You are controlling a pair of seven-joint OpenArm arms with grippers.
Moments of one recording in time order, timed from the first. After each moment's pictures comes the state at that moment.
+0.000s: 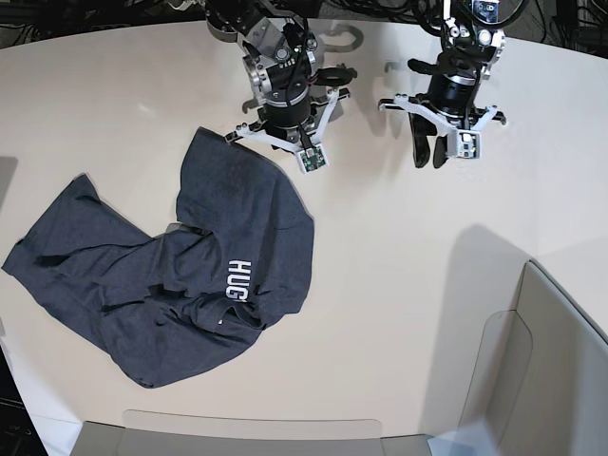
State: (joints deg) left arm 30.0 -7.6 -5.0 117.4 -14.8 -2.1 27.8; right arm -7.4 2.9 -42.0 102.8 -16.5 -19.3 -58.5
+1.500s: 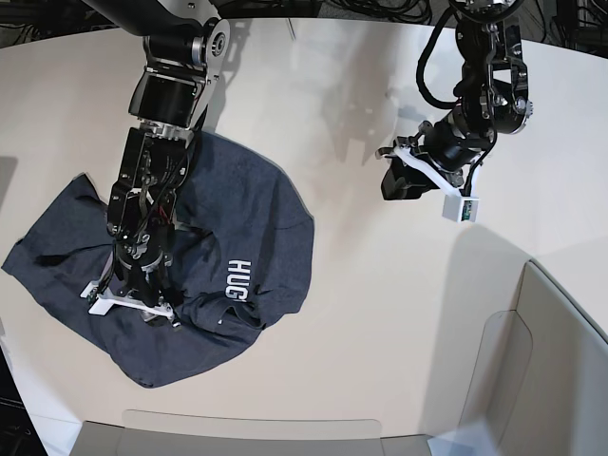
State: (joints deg) left arm 11.6 -11.5 -6.5 114.5 -40.9 -2.2 56.3; right arm 21.3 -6.7 18.6 81.7 25.6 -19.7 -31.3
